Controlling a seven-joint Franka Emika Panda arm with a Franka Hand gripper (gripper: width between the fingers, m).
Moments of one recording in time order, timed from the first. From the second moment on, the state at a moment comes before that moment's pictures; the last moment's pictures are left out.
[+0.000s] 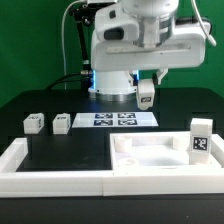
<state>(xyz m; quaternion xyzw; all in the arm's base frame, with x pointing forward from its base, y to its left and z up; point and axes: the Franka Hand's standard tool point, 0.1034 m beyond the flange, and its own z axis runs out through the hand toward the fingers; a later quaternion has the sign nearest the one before) 0.475 0.033 0.130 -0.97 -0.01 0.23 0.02</state>
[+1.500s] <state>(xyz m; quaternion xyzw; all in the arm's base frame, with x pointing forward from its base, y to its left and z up) 0.541 -0.009 0.128 -1.00 -0.06 -0.07 0.00</state>
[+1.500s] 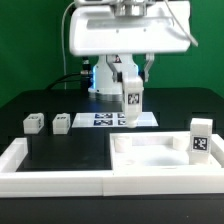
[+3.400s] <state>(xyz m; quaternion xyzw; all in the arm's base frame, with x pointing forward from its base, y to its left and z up) 0.620 -0.024 0.134 -0.99 -0.08 -0.08 -0.02</state>
